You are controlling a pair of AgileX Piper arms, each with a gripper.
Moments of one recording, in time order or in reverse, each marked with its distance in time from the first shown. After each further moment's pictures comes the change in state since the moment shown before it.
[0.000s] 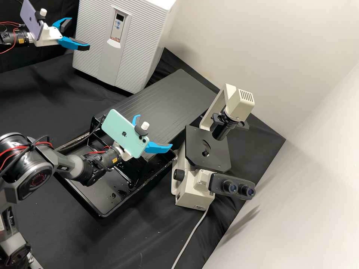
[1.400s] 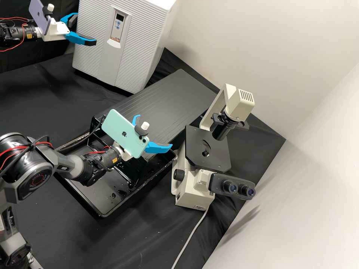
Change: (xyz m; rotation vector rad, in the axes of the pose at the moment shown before) left arm 0.028 0.008 -0.015 0.015 -0.026 0.016; right arm 0.000 0.000 0.000 0.000 0.000 0.000
